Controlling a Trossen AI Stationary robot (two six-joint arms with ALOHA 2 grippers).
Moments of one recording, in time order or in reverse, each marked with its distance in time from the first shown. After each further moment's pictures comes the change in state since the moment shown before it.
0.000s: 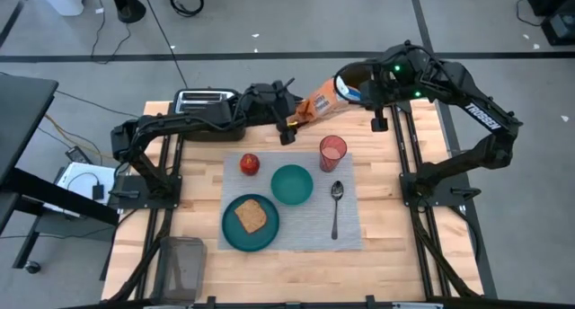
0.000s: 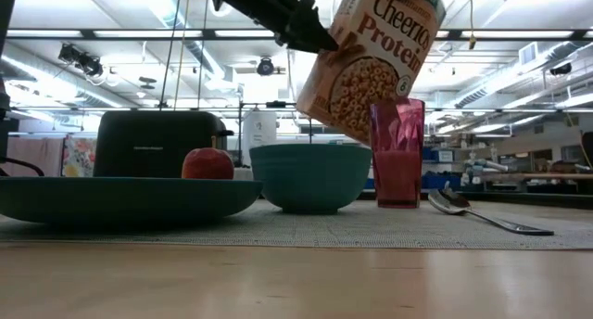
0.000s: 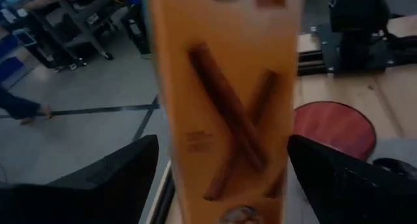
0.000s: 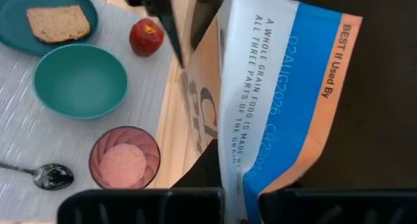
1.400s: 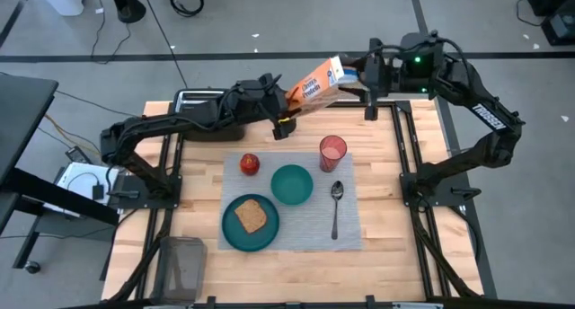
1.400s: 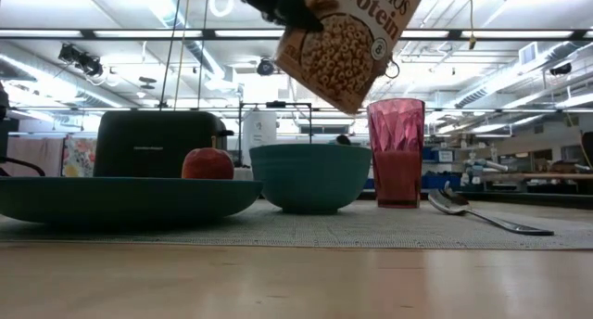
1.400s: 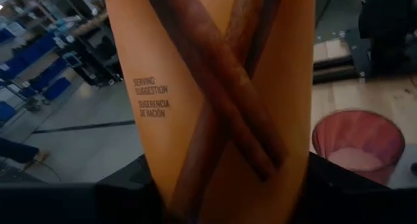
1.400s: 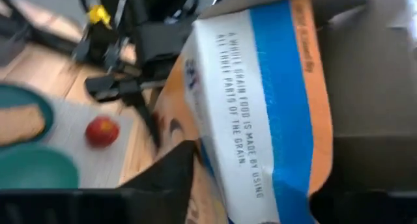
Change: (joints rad) left arm -0.017 -0.104 -0.004 -0.007 -0.110 0.096; right arm 0.060 0.003 0.076 0.286 0.026 0.060
